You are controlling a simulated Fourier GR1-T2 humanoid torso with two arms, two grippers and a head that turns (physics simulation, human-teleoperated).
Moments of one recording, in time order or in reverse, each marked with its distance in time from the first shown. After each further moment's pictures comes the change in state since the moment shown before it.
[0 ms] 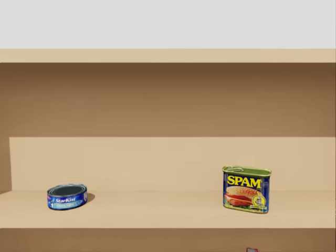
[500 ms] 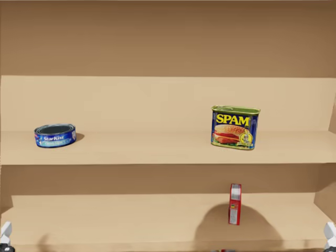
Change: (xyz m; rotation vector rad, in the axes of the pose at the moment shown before) left arm 0.000 0.001 0.000 -0.002 0.000 0.005; right arm -0.001 0.000 0.000 -0.011 -0.007 0.020
